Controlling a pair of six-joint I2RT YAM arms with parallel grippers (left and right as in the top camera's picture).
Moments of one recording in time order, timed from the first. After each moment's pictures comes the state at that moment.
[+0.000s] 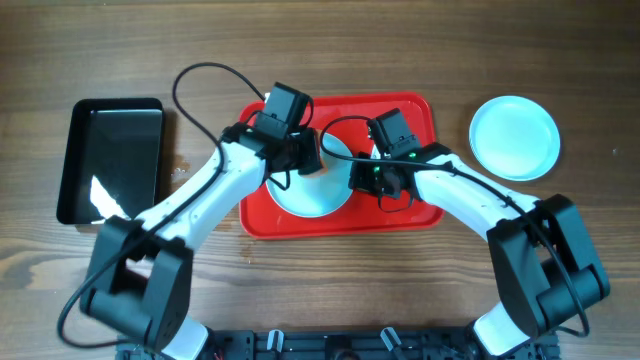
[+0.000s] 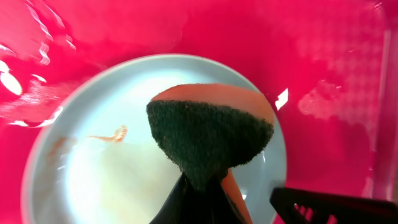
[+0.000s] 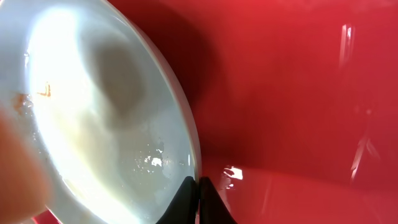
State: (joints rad) left arm -0.47 1.74 1.15 -0.52 0.11 -0.58; right arm 0.47 1.76 0.97 -0.39 -0.28 0.70
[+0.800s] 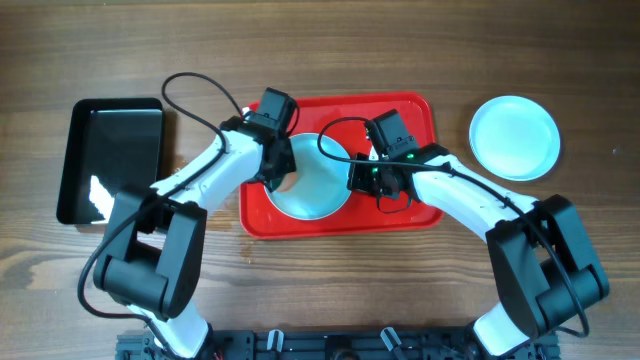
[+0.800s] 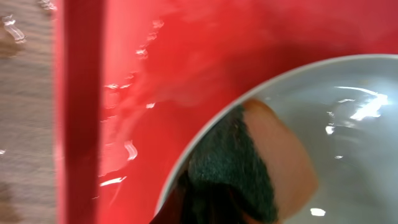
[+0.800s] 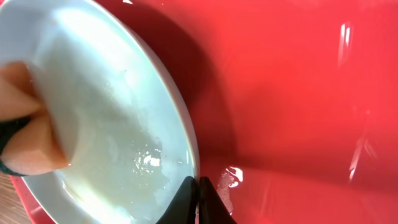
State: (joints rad) left arm -0.39 1.85 1.16 -0.68 -0.09 -0.59; right arm 0.47 1.76 0.97 -0.39 -0.26 0.70
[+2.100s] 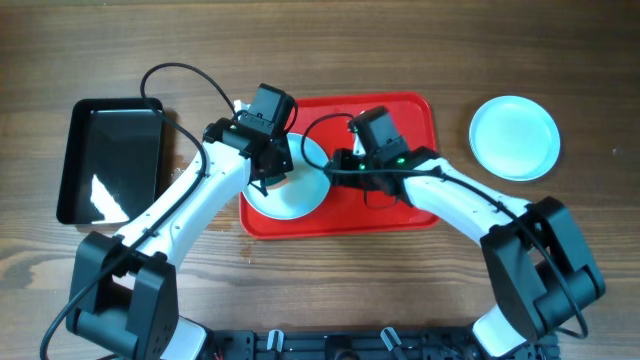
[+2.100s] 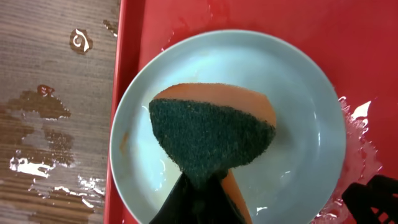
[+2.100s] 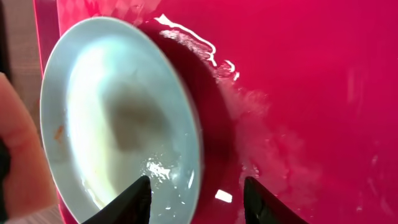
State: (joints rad) left arm -0.43 1.66 1.17 -0.80 -0.13 -0.61; right arm 0.54 1.76 0.97 -0.24 -0.27 0.63
